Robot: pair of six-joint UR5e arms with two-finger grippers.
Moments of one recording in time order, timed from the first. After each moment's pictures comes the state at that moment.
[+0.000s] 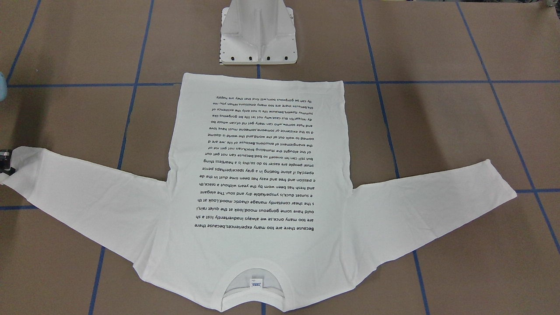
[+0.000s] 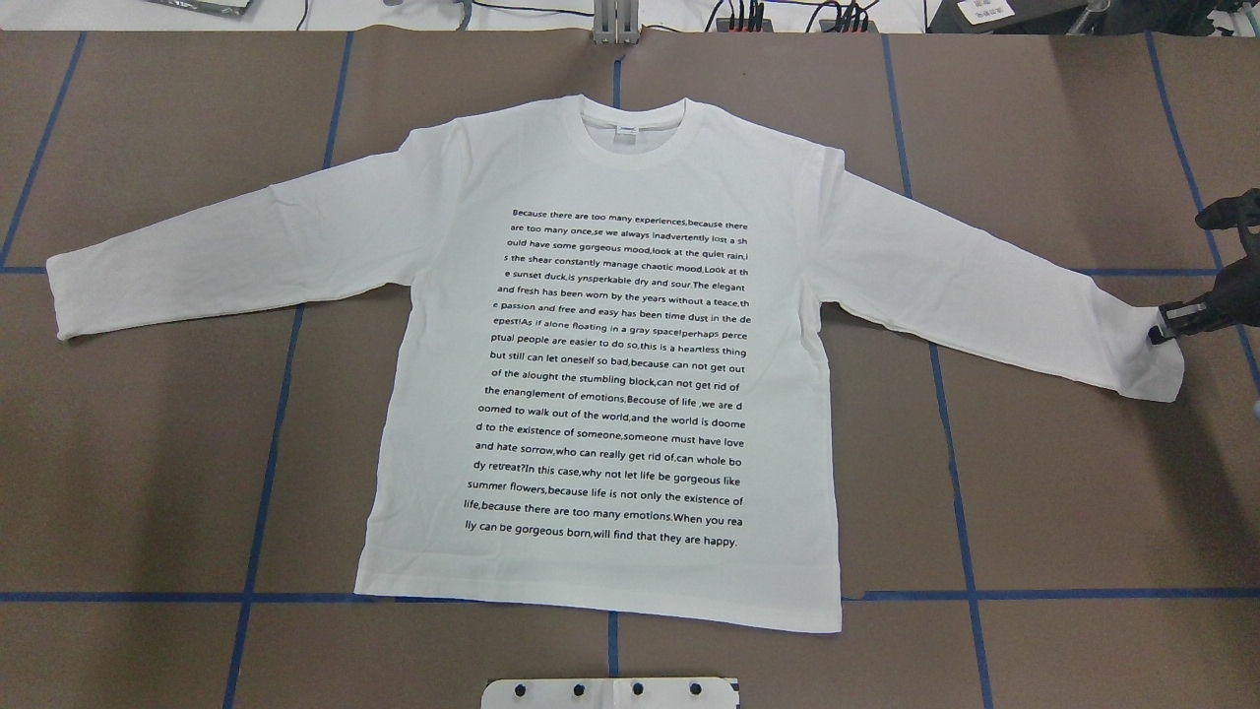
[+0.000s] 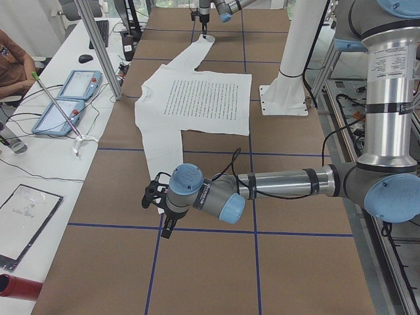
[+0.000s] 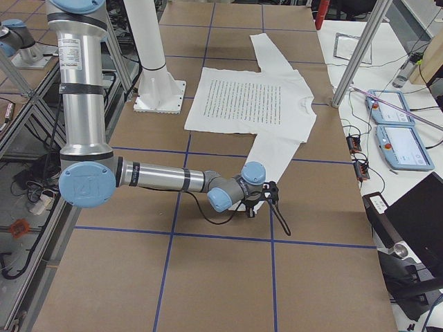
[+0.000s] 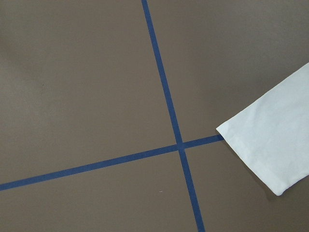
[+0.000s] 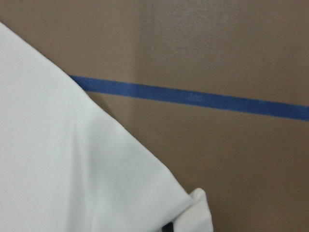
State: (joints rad) left arm -1.55 -1.50 -1.53 -2.10 -2.32 -0.08; right arm 1.14 -1.55 1.39 -0.92 2.28 0.50
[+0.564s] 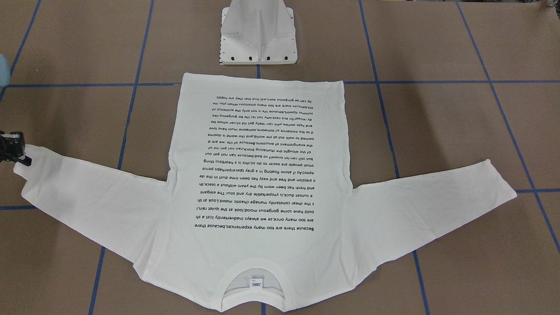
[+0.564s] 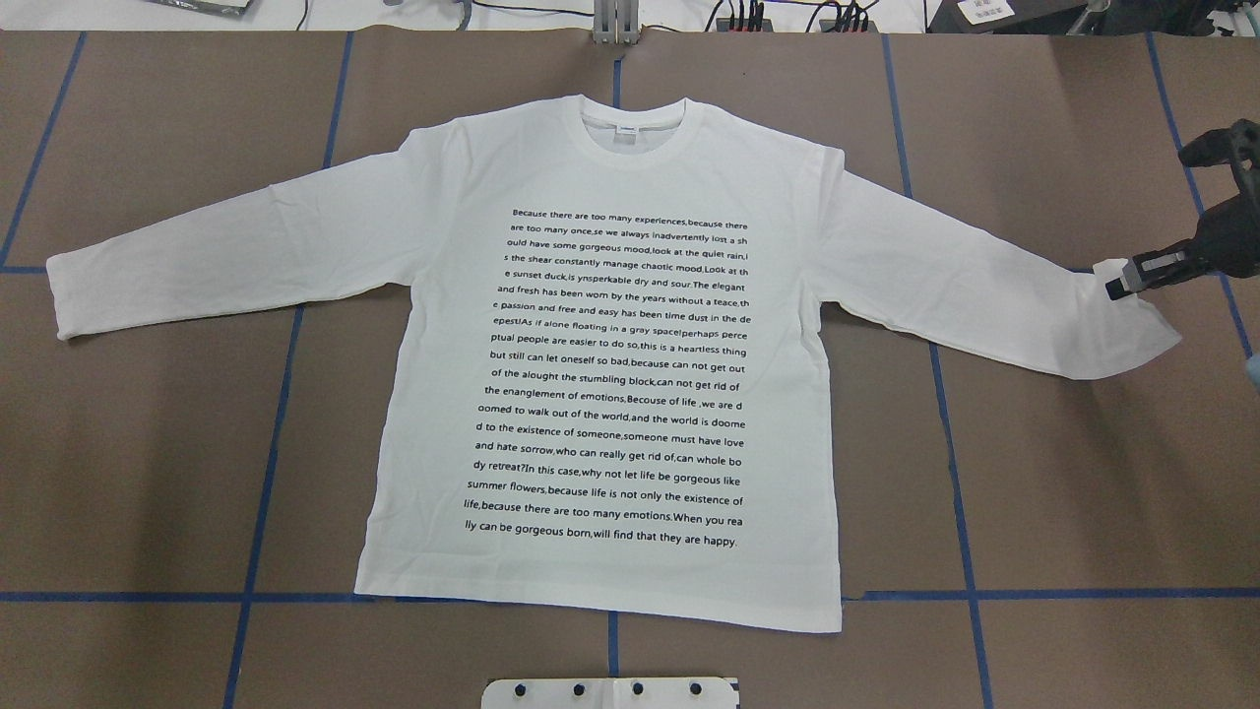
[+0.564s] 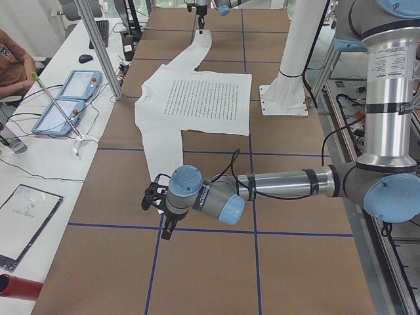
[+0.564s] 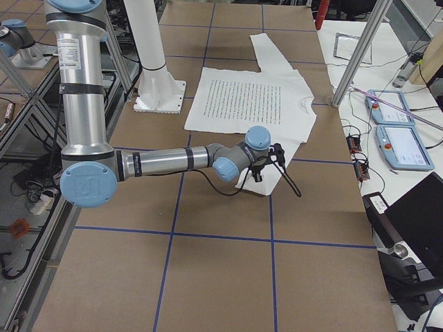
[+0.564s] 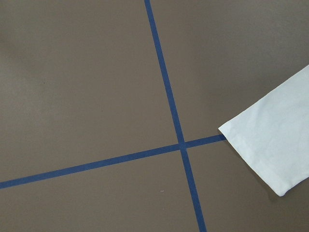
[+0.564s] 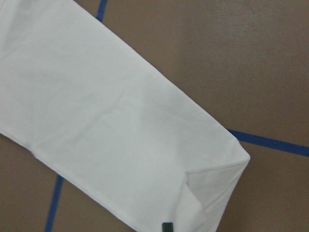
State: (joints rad) left arm -1.55 -1.51 -1.51 -2.10 -2.32 -0.08; right arm 1.16 -1.52 1.67 -1.07 2.42 0.52
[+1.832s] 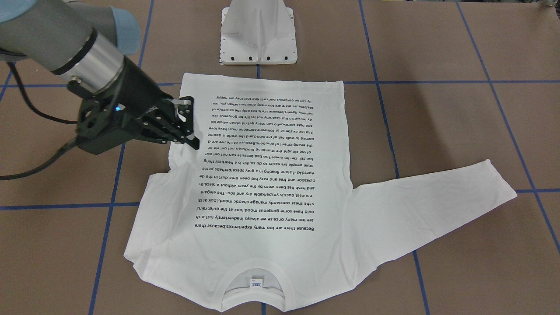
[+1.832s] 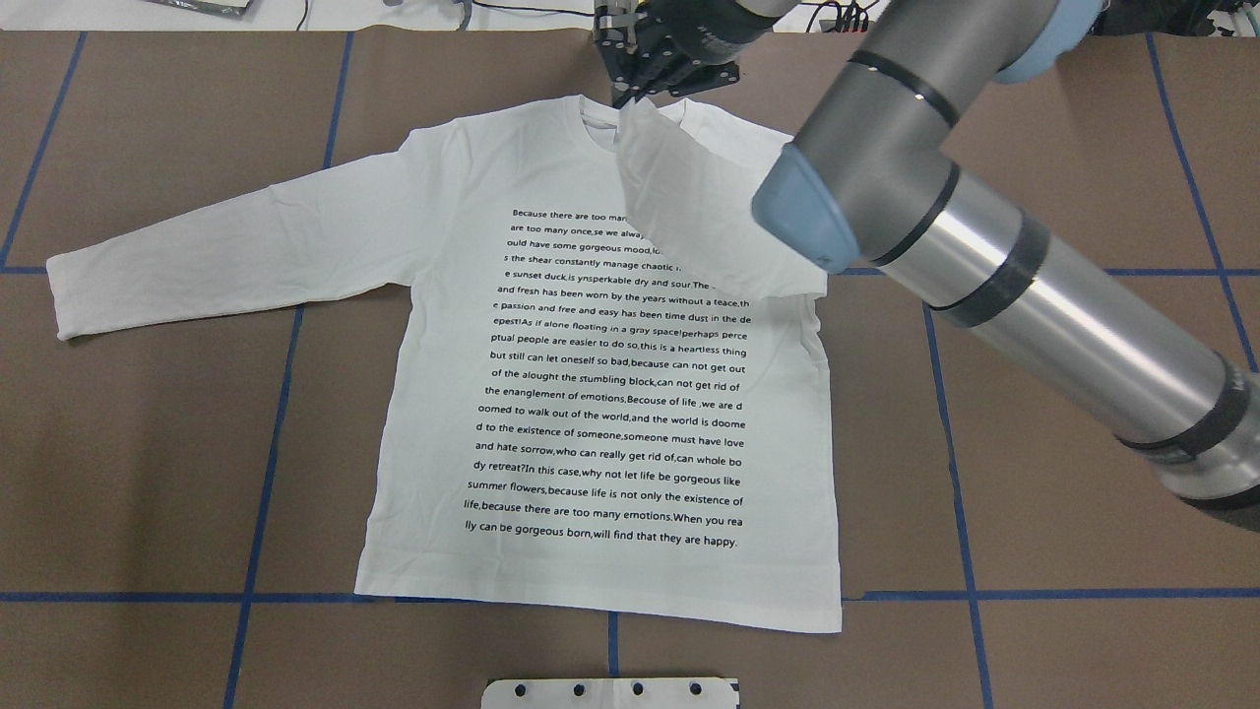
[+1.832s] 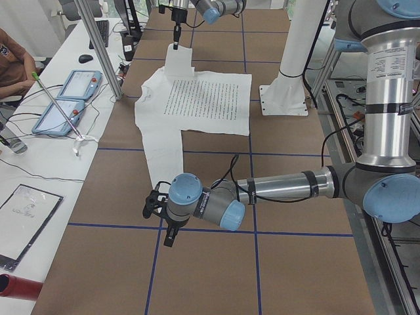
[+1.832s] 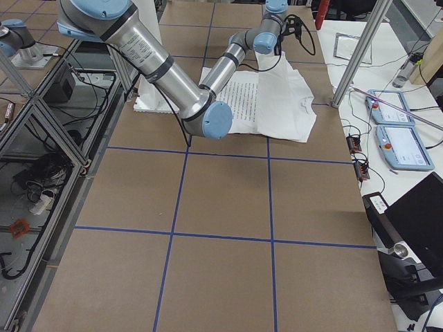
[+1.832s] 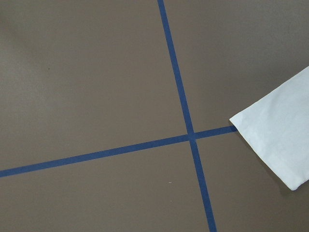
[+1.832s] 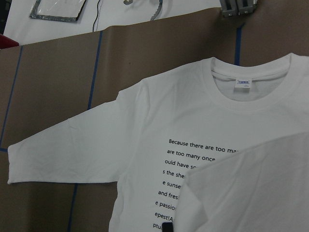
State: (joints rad) left arm -1.55 -1.51 -1.47 -2.10 -2.32 -0.08; right arm 0.83 -0.64 1.54 -1.29 2.14 1.16
